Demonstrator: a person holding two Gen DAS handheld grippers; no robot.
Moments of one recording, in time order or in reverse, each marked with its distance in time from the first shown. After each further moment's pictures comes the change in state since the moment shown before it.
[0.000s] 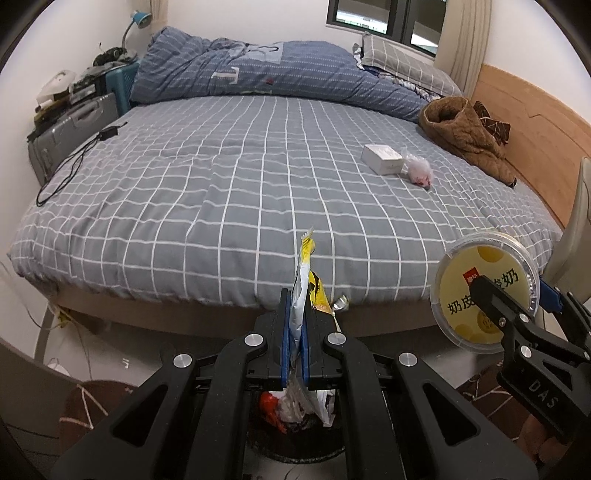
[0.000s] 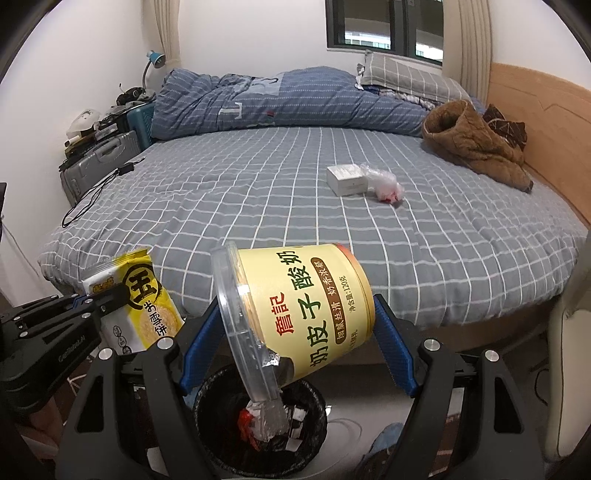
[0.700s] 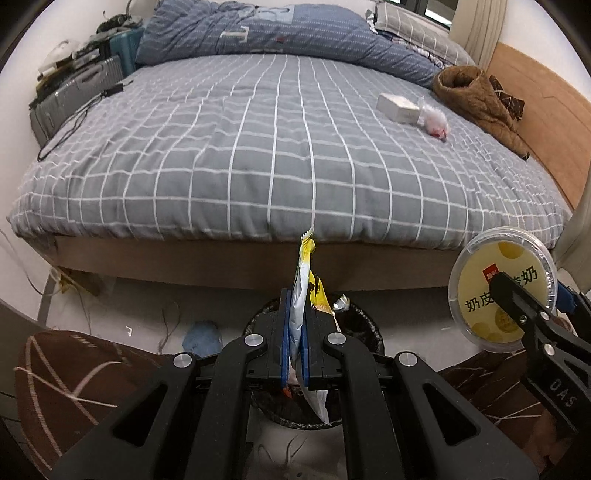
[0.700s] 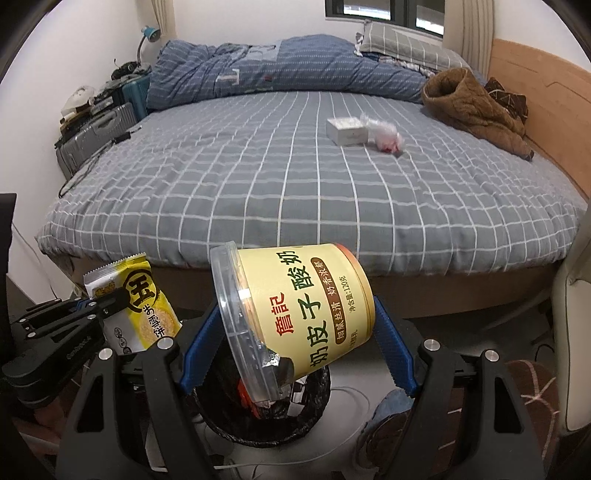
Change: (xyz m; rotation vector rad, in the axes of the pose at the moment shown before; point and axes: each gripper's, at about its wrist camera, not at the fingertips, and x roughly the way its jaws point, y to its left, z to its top) left arm 0.027 0.013 -0.053 -0.022 0.139 0.020; right arm 0.014 0.003 -0.048 0.003 0.120 -0.011
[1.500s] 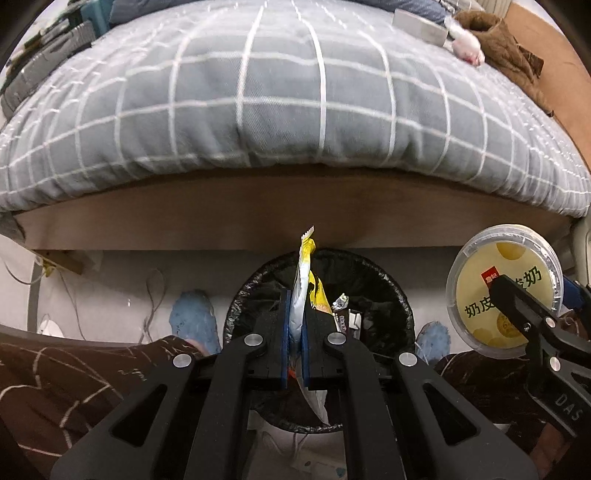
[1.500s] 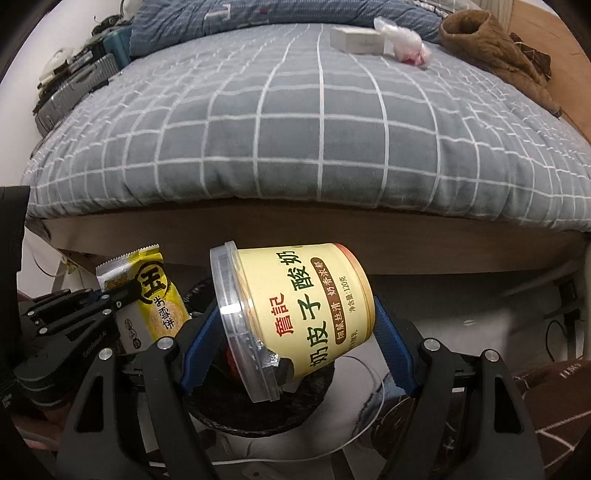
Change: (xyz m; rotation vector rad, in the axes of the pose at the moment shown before) left arm 0.127 -0.007 -0.015 0.031 0.195 0.014; right arm 0.111 -0.011 -0.032 -0.004 0.225 0.003
